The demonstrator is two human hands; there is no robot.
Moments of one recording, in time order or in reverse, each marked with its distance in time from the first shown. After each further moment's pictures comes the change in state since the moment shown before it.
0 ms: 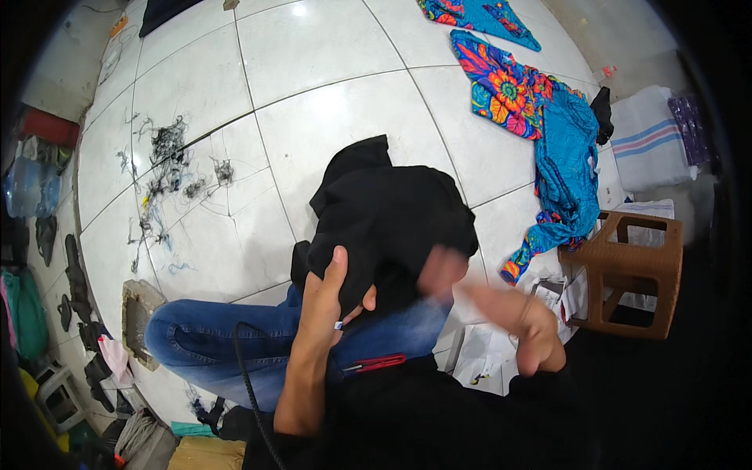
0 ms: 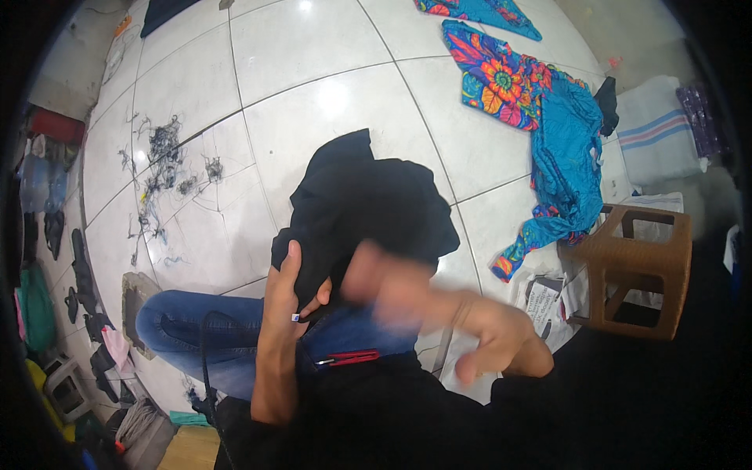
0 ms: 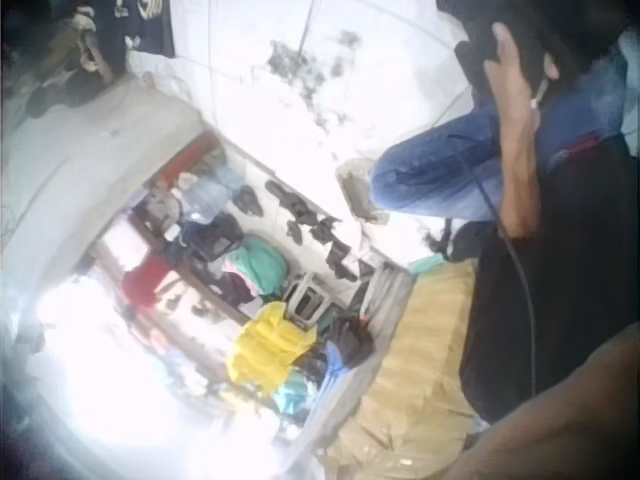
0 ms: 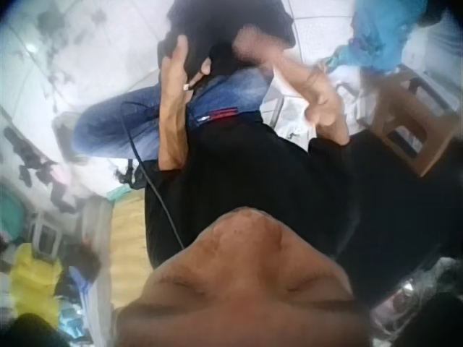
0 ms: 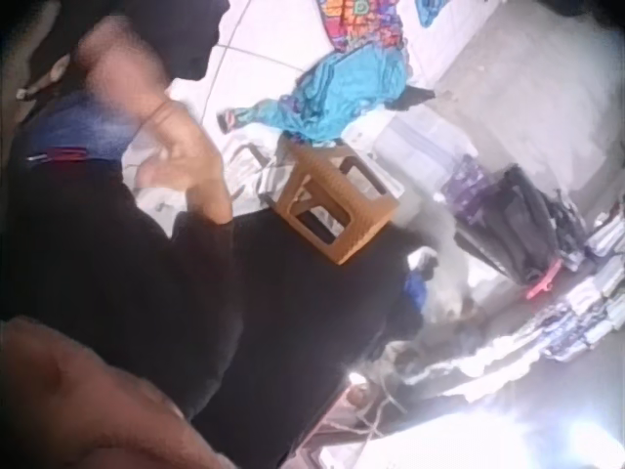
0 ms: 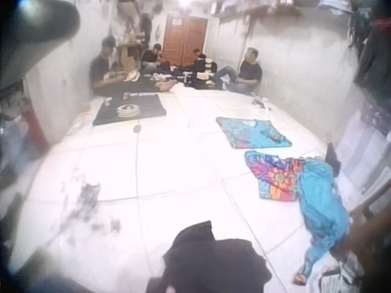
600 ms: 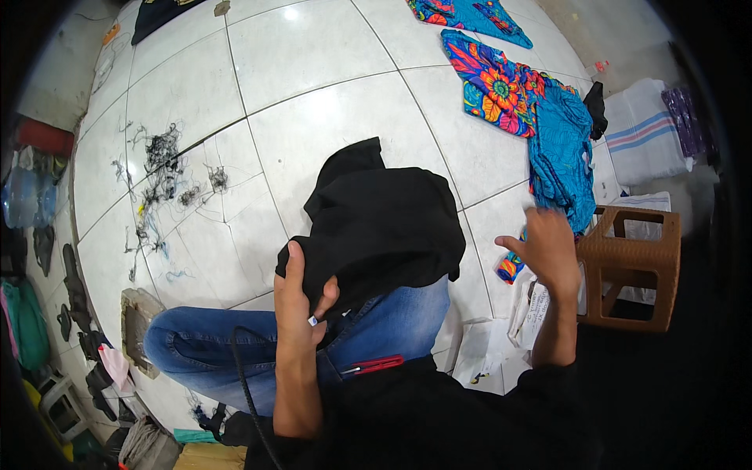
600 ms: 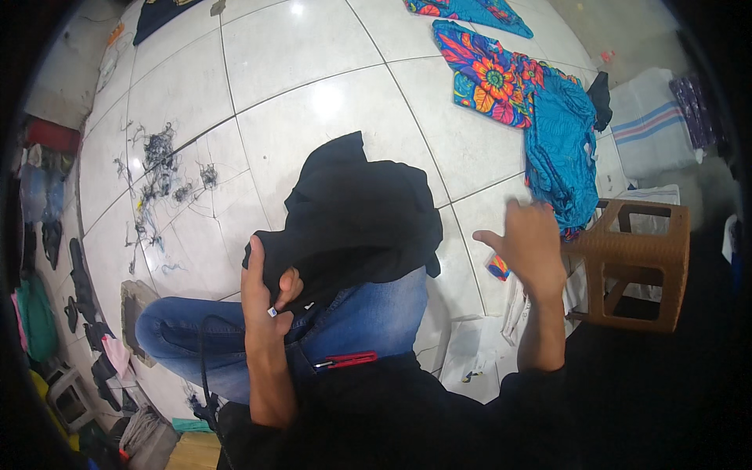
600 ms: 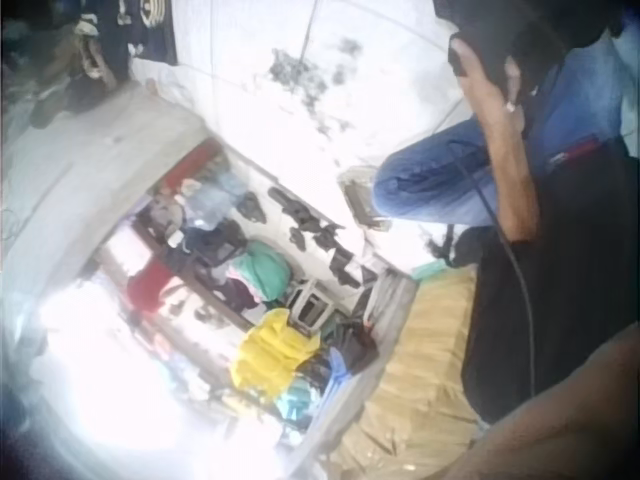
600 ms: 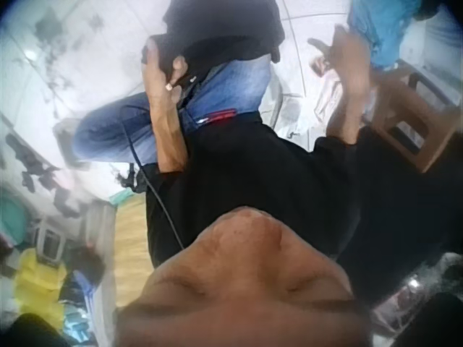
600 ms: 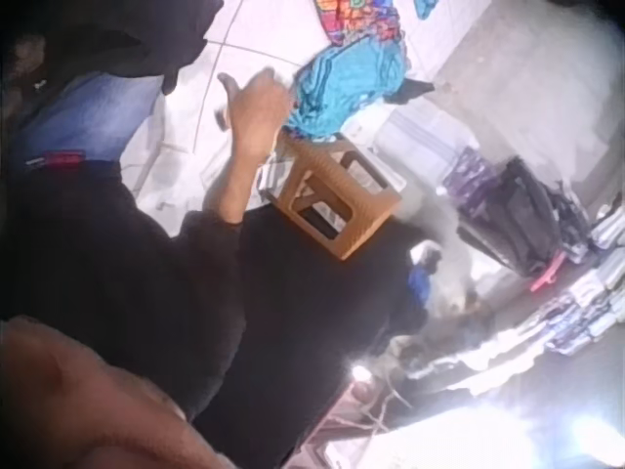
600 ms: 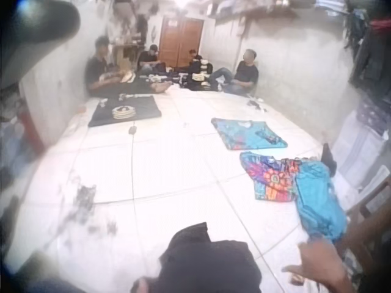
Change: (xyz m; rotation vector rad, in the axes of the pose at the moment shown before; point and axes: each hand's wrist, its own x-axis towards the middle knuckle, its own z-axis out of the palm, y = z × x) left_hand 0.004 0.013 -0.017 -0.133 0.208 0.083; right_hand -0.033 -0.002 -0.060 -1.384 0.319 1.425
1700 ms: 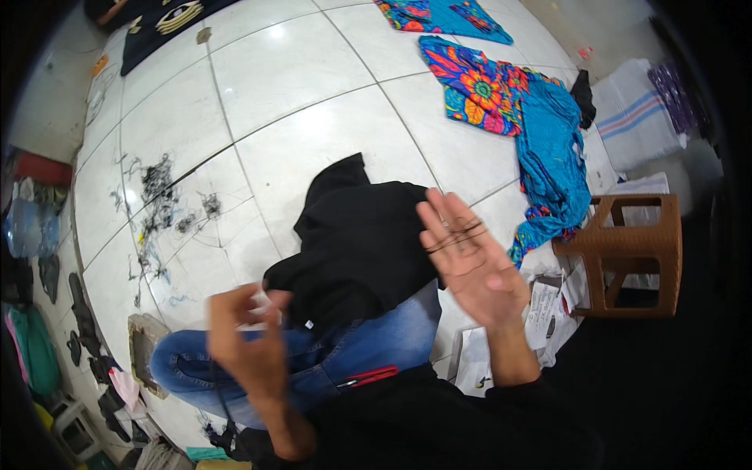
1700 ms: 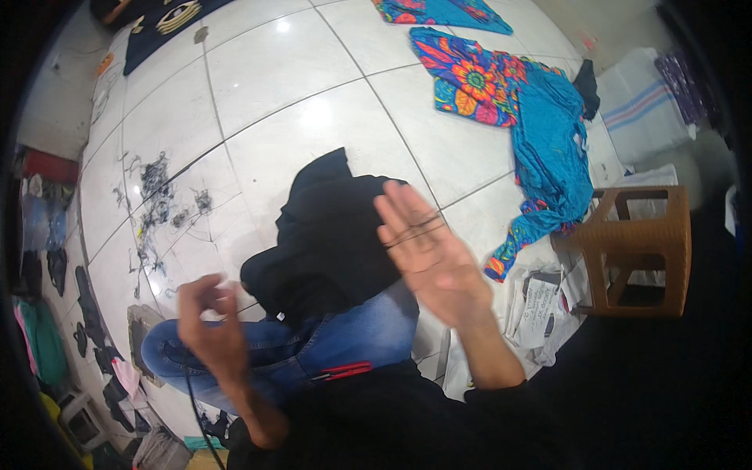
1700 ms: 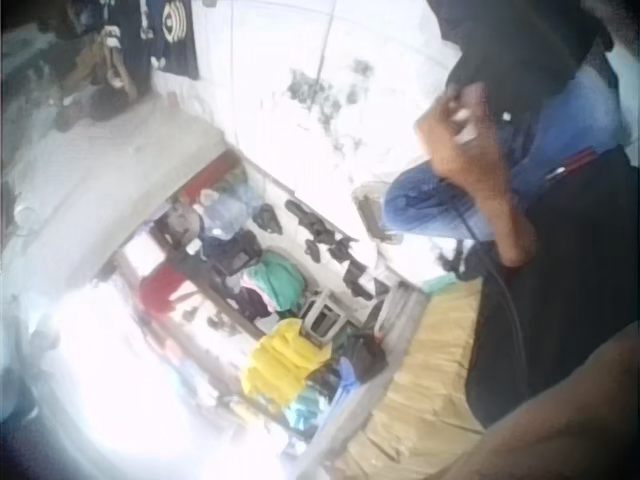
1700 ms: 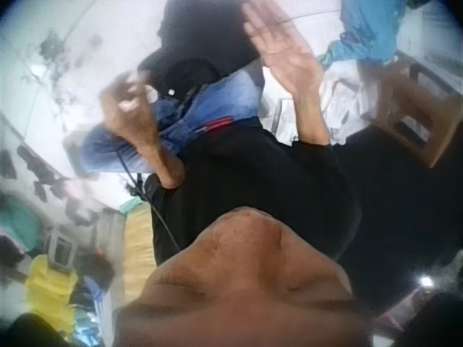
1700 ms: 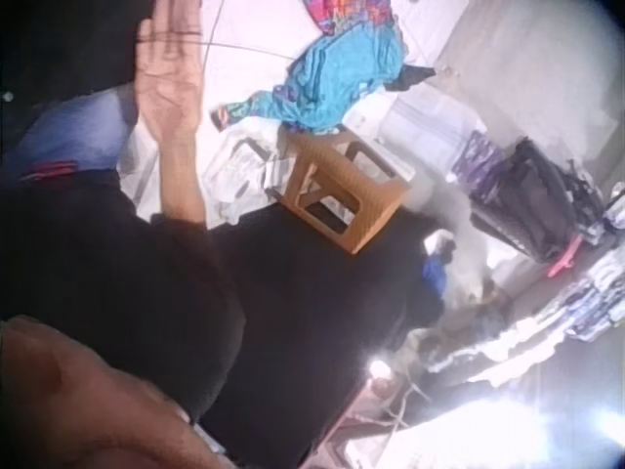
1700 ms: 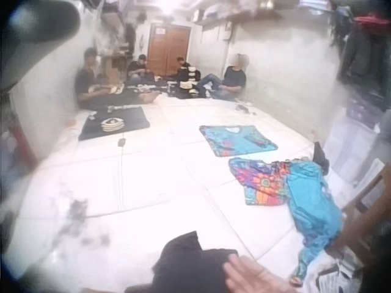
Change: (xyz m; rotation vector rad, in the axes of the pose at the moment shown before) left_hand -0.038 0.038 -0.006 1.187 0.359 0.905; right_hand -0.026 -0.084 0.025 2.380 -0.182 -0.722
